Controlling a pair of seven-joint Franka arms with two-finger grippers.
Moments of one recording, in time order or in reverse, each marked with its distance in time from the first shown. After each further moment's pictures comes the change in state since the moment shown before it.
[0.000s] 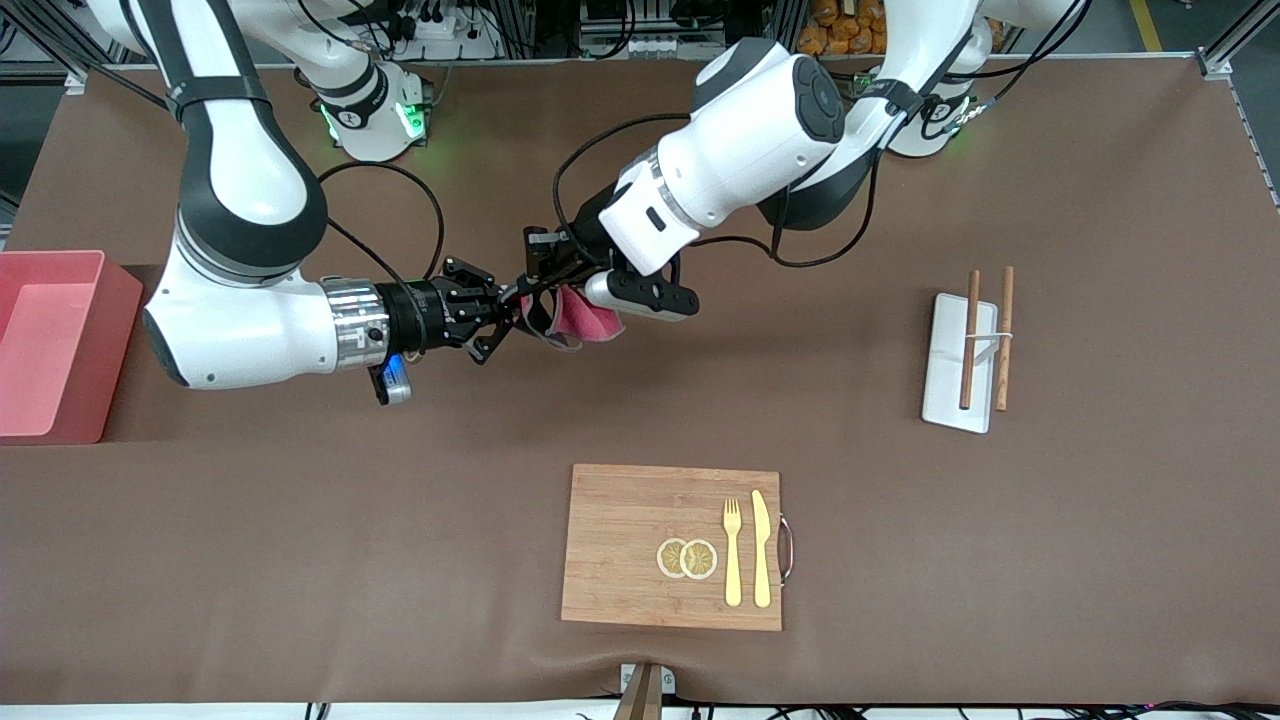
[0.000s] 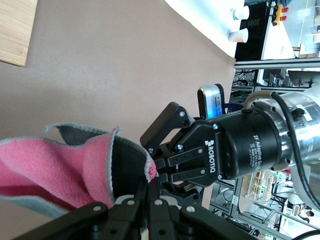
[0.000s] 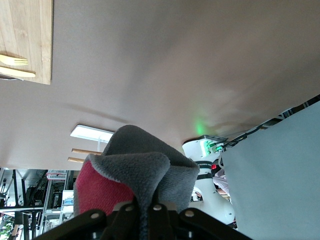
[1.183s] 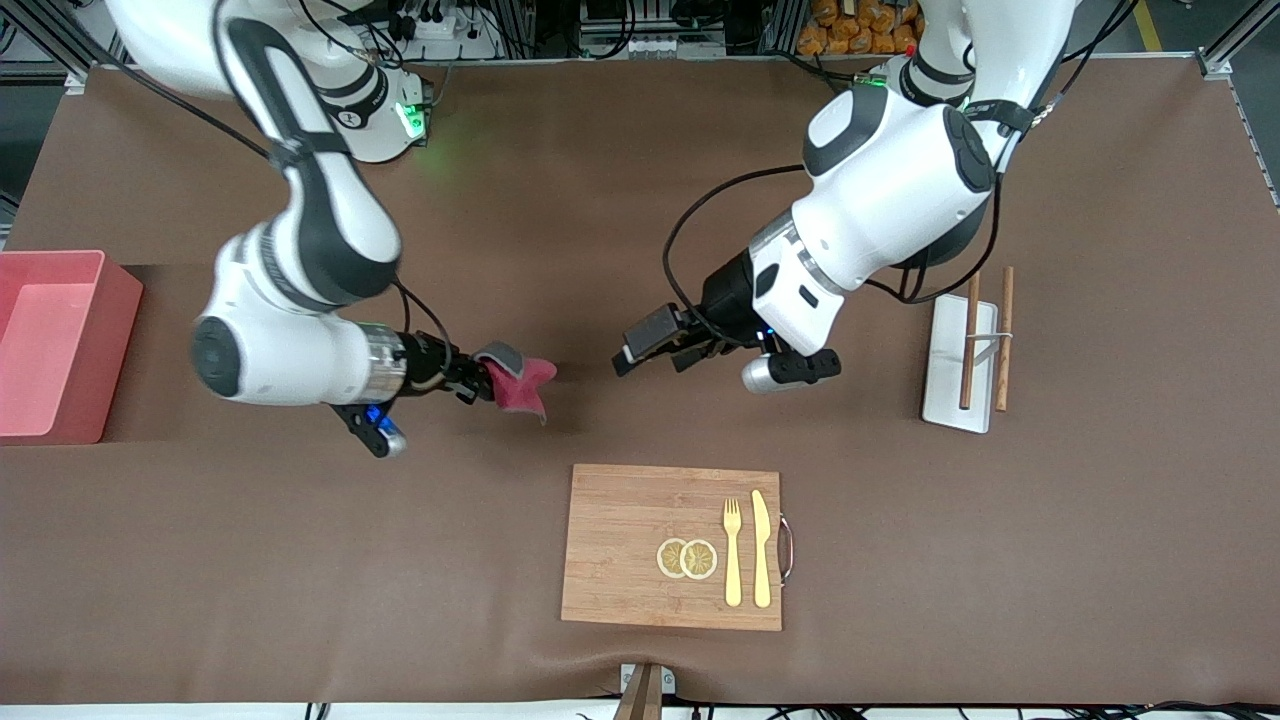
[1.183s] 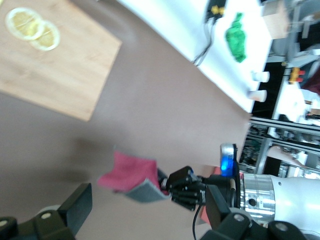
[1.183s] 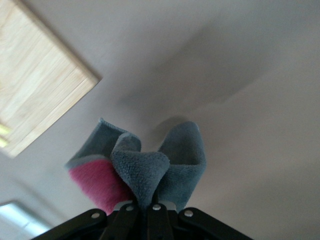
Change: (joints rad) left arm 0.197 -0.074 0.016 -0.108 0.025 -0.051 -0.049; right arm 0.045 0.090 -0.005 -0.038 -0.496 0.242 -0.418
